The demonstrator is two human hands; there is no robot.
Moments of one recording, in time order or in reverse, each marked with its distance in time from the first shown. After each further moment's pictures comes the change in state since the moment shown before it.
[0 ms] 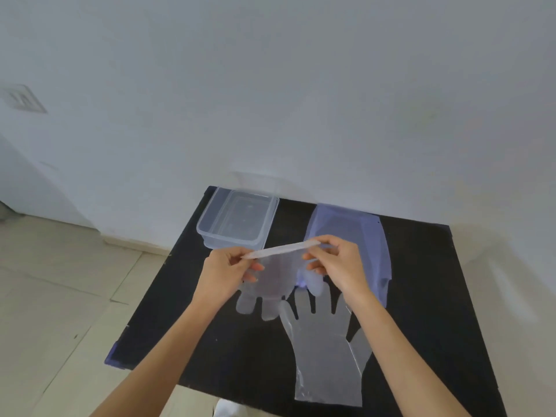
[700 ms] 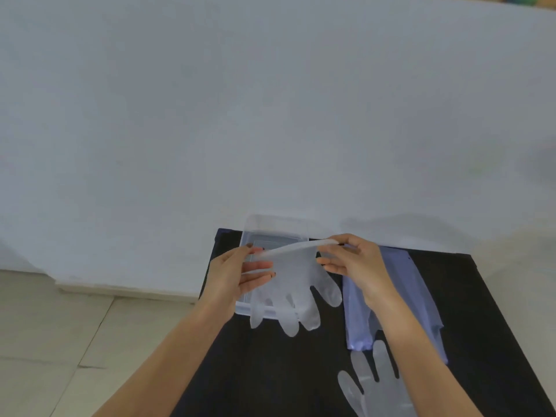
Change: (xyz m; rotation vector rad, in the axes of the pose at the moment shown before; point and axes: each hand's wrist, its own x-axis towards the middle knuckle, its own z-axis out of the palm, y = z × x) left_hand 0.181 0.017 -0.133 -0.624 -0.189 -0.341; right_hand 0.114 -0.092 0.135 0.137 0.161 0.045
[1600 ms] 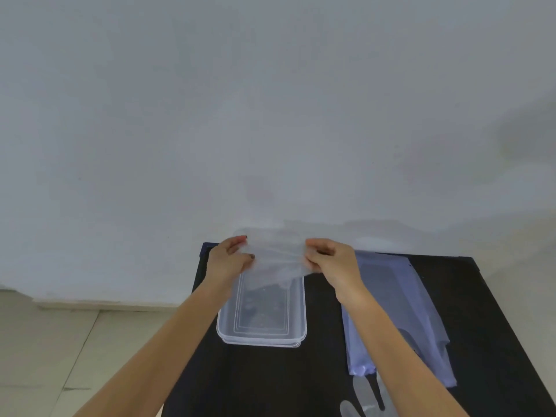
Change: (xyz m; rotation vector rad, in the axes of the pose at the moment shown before) left_hand 0.125 0.009 0.021 0.174 0.063 0.117; right_hand 0.091 0.024 0.023 -0.044 0.106 0.058
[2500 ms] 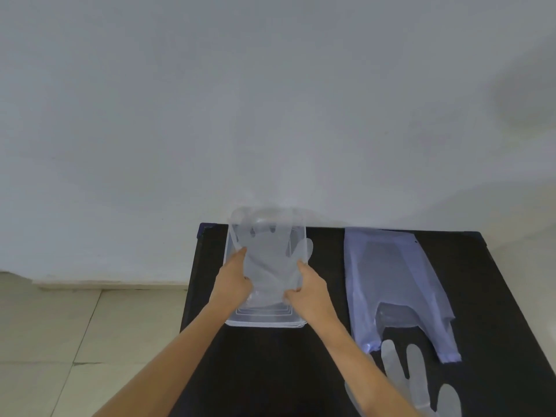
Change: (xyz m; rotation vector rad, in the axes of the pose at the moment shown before) left_hand 0.005 -0.069 -0.007 0.824 -0.139 0.172; right_hand -0.029 0.080 0.040 -0.482 -0.170 -0.037
